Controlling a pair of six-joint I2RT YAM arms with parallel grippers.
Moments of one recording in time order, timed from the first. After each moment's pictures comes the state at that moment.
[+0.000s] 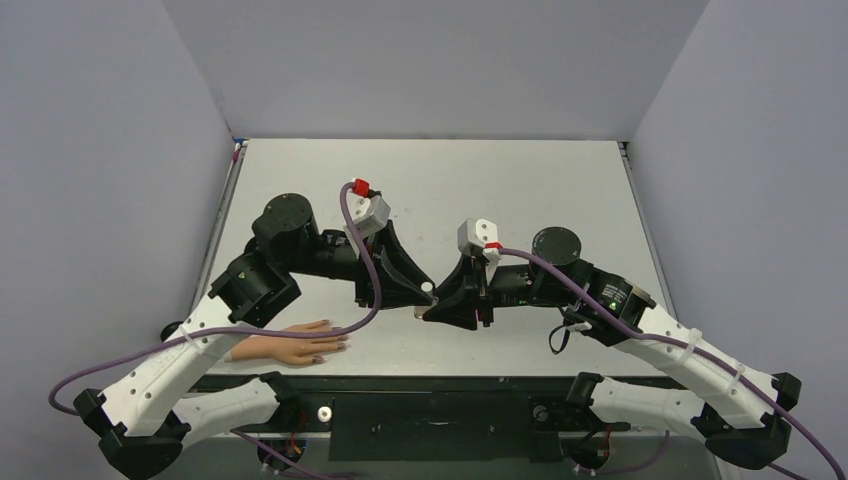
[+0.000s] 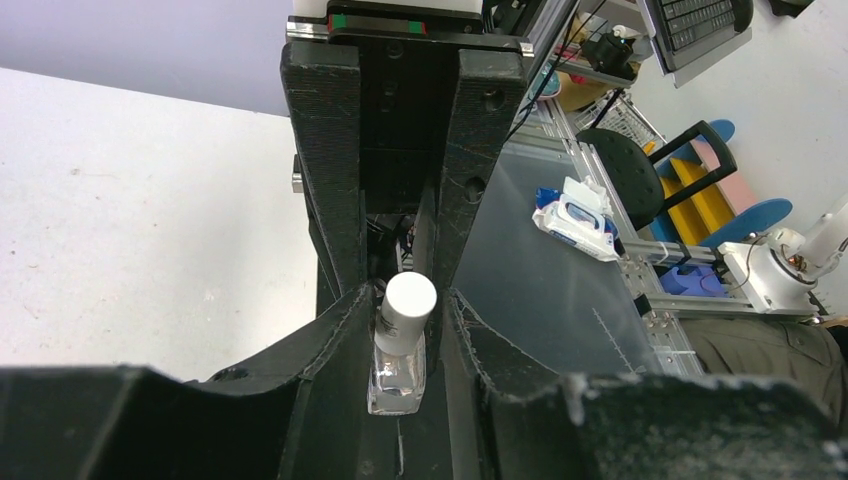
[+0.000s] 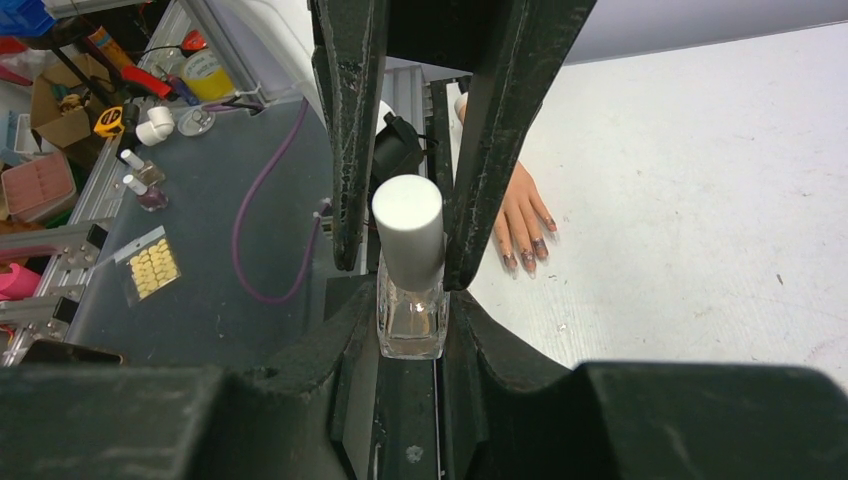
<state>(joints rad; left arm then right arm) -0.78 1.01 1.22 -0.24 0.93 -0.31 0.98 0.95 1.14 -0.35 -0.60 0.08</state>
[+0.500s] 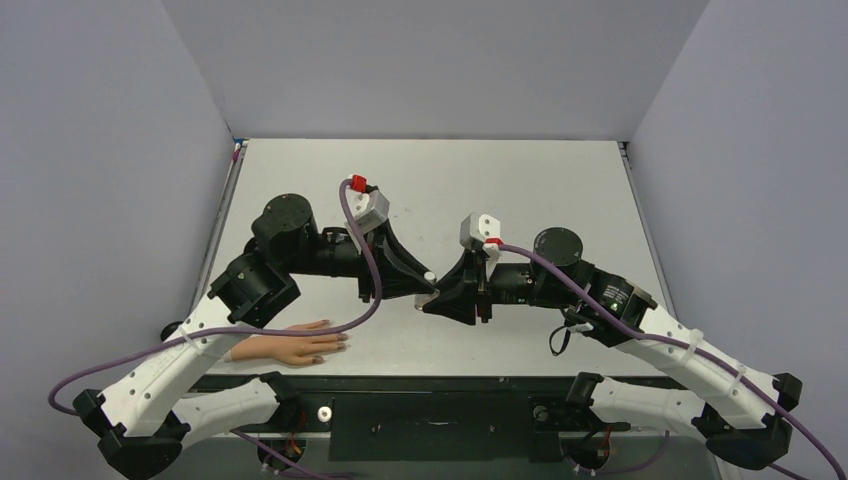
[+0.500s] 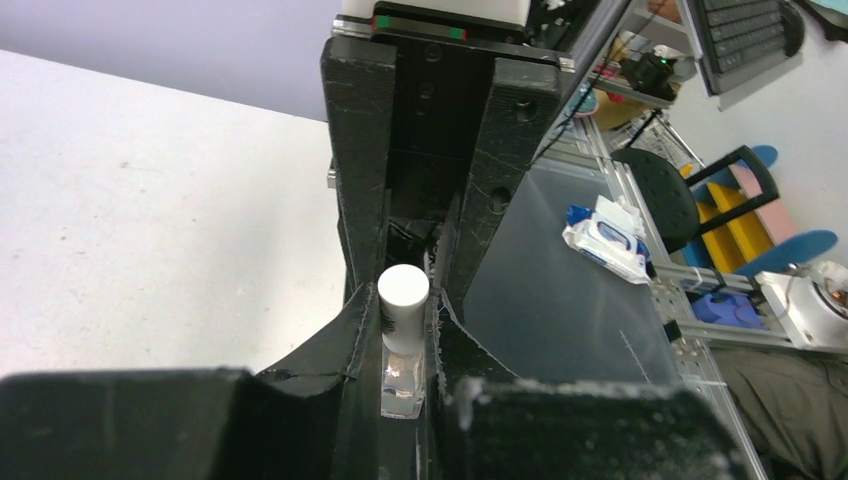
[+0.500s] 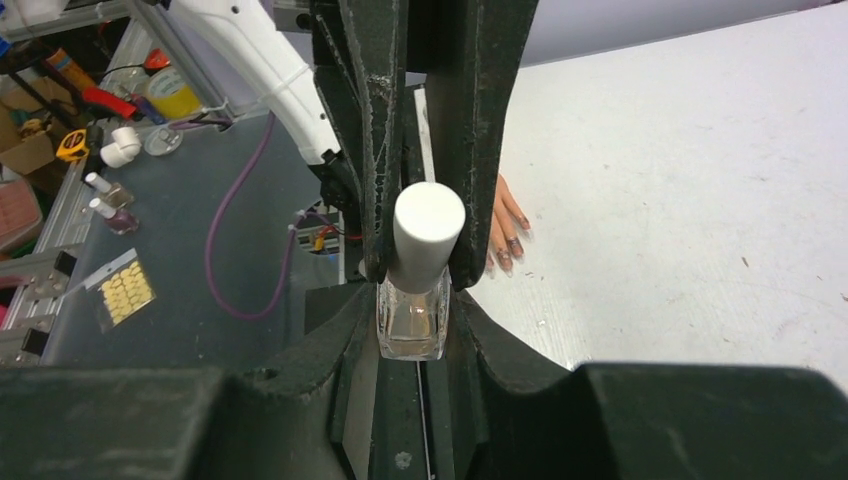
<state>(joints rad) -0.79 1.01 1.22 -0.24 0.87 -0.31 0.98 0.95 1.14 -0.35 -0.54 0.09</state>
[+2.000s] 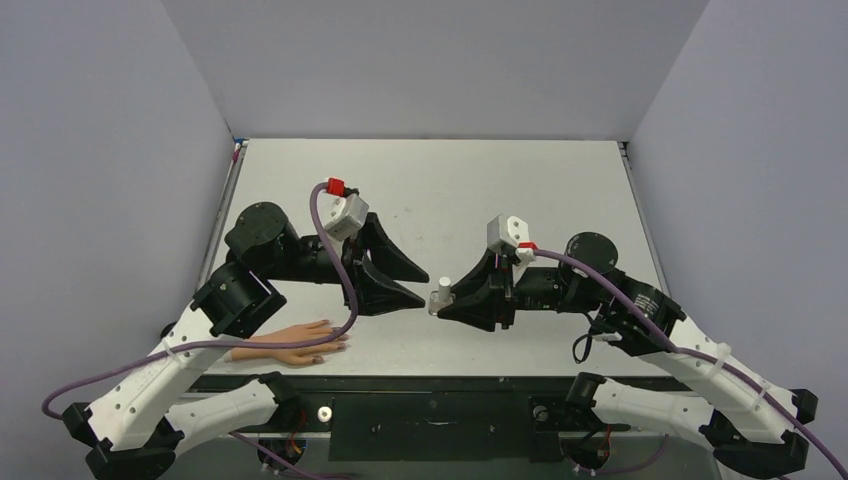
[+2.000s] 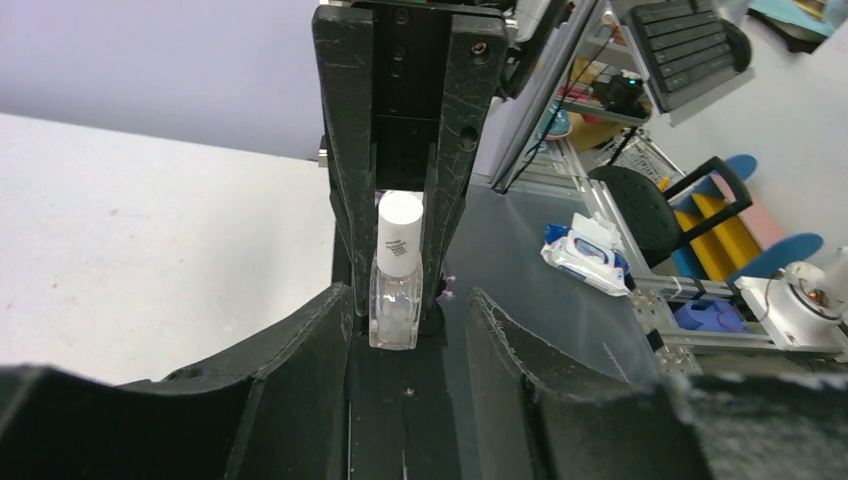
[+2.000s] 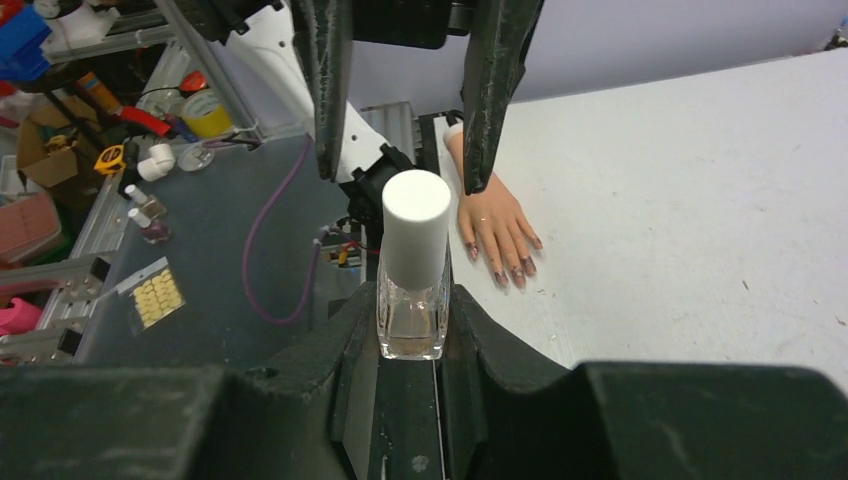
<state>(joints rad) -0.80 0.94 1.22 -0.21 0.83 -0.35 0.98 0.87 1.17 -0.40 -0.52 0.11</state>
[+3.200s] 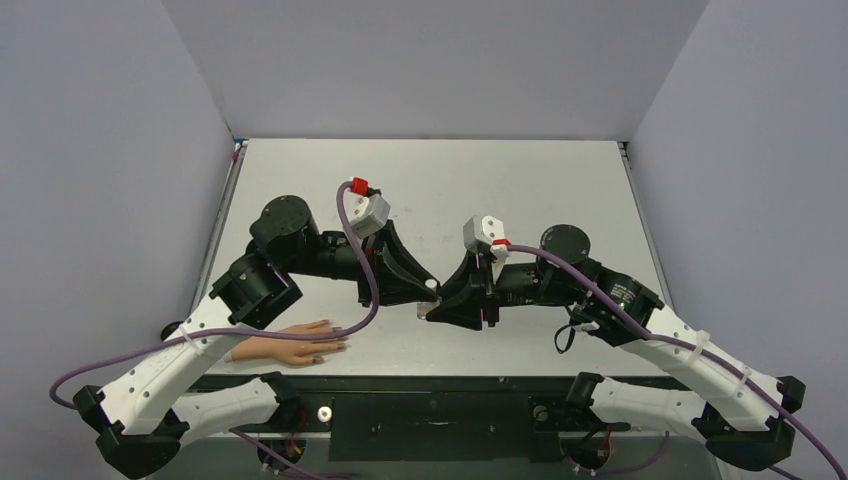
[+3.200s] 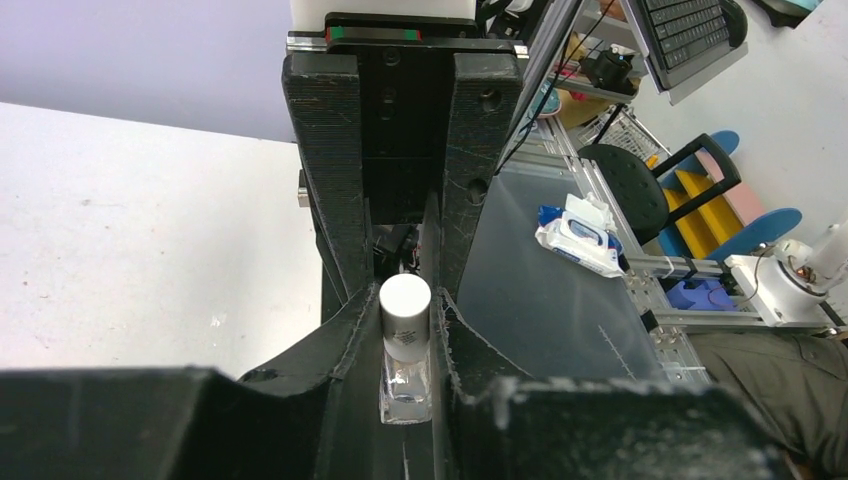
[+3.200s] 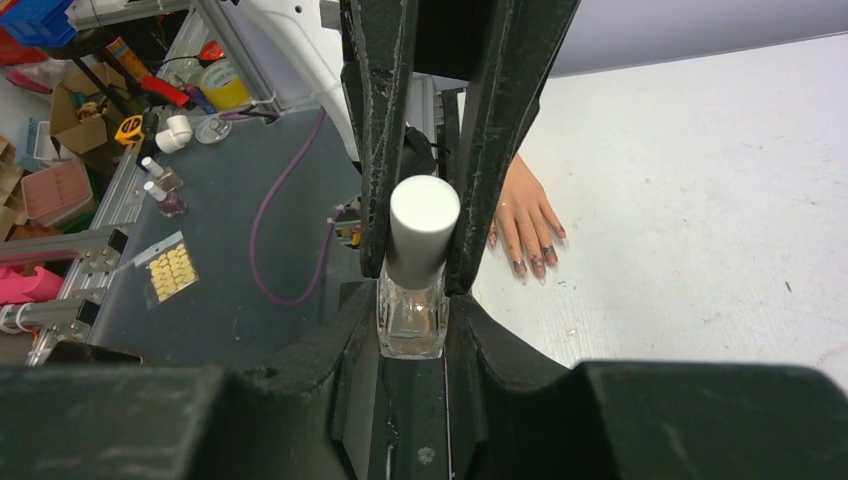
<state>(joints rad) -0.82 1.01 1.22 -0.18 0.89 -0.34 0.98 0.94 1.17 -0.38 -0.62 0.10</state>
